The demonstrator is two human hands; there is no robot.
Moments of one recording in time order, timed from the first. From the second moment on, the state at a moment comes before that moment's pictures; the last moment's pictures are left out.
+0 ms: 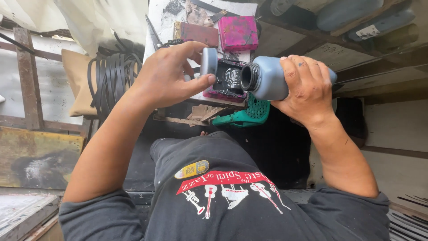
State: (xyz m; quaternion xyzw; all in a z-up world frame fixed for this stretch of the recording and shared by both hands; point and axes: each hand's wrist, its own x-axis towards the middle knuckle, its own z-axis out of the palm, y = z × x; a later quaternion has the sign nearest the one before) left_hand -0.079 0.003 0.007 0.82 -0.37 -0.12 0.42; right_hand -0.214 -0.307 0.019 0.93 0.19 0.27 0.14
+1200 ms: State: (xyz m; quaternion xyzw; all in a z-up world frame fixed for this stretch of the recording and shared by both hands) left_hand -0.085 0.015 -0.034 0.81 -0.37 -0.03 0.45; right_hand -0.185 -0.284 0.041 0.87 0.26 0.27 0.31
